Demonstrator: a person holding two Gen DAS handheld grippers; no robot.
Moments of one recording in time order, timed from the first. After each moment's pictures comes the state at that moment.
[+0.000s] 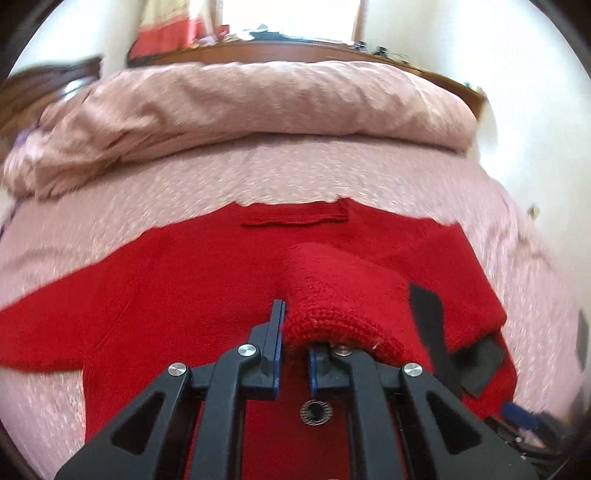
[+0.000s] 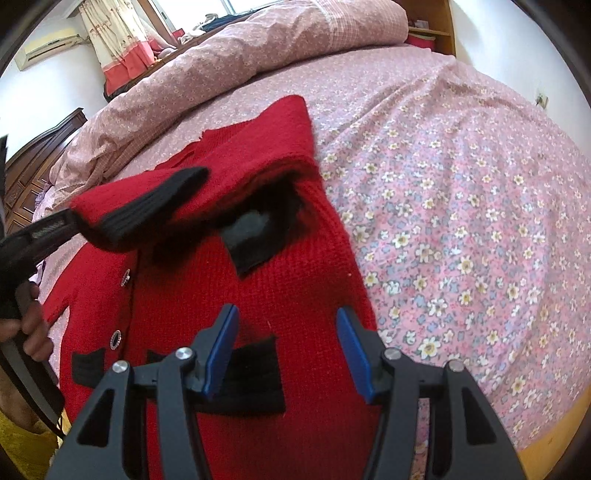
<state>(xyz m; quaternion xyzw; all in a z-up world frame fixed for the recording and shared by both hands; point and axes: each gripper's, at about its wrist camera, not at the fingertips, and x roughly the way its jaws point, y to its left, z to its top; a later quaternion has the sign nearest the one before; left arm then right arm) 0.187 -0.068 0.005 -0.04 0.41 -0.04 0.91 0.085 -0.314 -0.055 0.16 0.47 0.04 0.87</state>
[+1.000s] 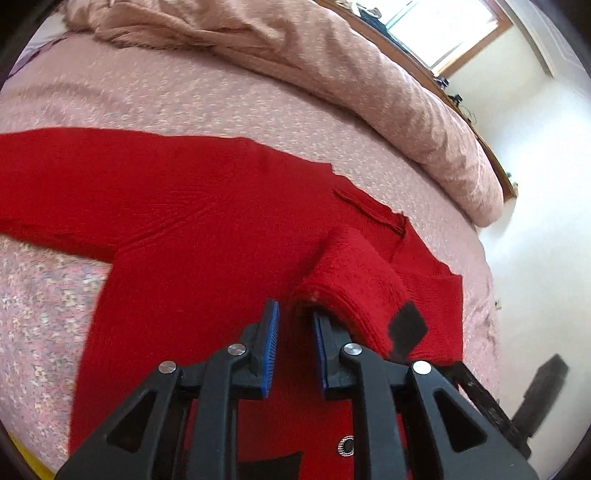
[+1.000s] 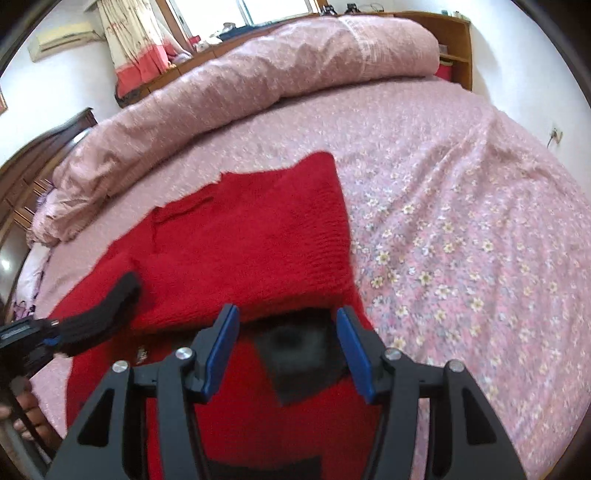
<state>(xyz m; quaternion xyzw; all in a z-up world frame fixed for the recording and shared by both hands) 0.159 0.052 -0.021 -0.30 0.46 -0.01 0.84 0.162 -0.292 -0.031 0.13 0.45 0.05 0.88</state>
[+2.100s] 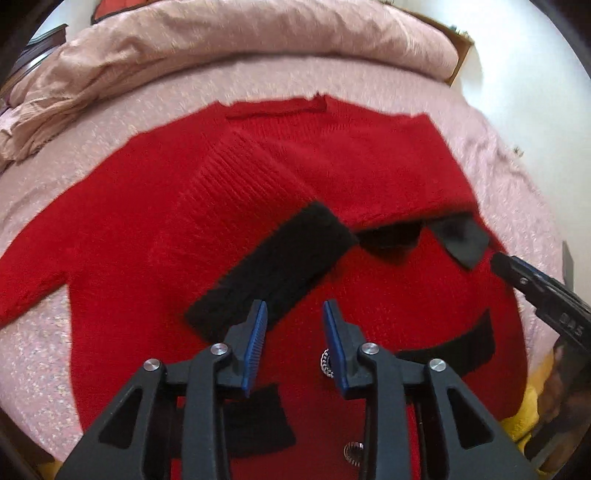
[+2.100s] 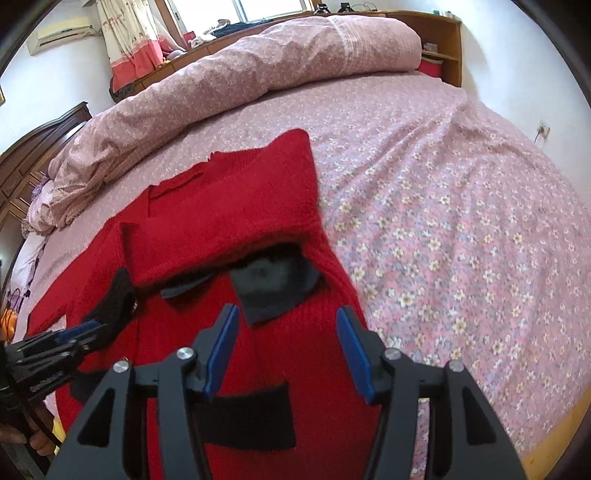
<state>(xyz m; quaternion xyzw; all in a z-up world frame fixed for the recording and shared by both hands) 0.132 -0.072 -0.033 -0.01 0.53 -0.09 0.84 0.101 -0.305 -0.027 0.12 0.45 0.03 0.88</state>
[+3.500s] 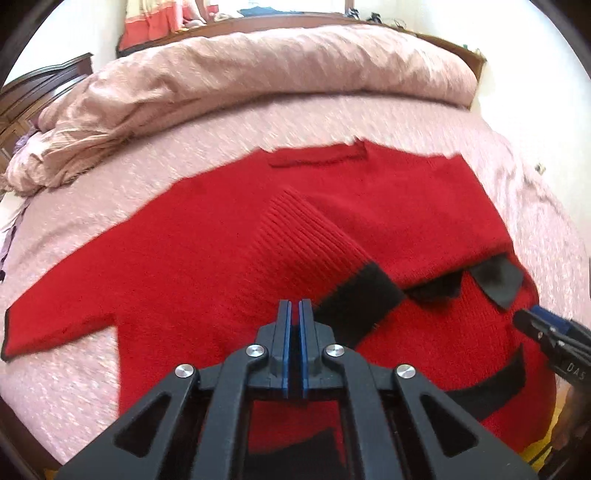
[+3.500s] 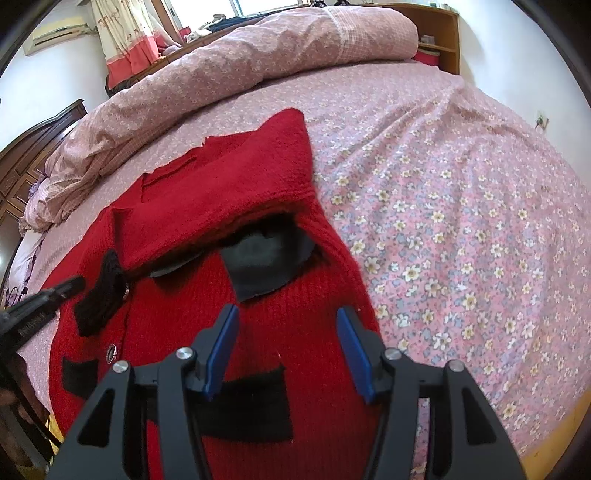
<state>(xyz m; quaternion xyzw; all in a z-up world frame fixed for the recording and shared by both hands) 0.143 -0.038 -0.006 0.01 0.46 -0.04 0.89 0.097 -0.304 -0.042 0.12 0.46 0.03 0.88</state>
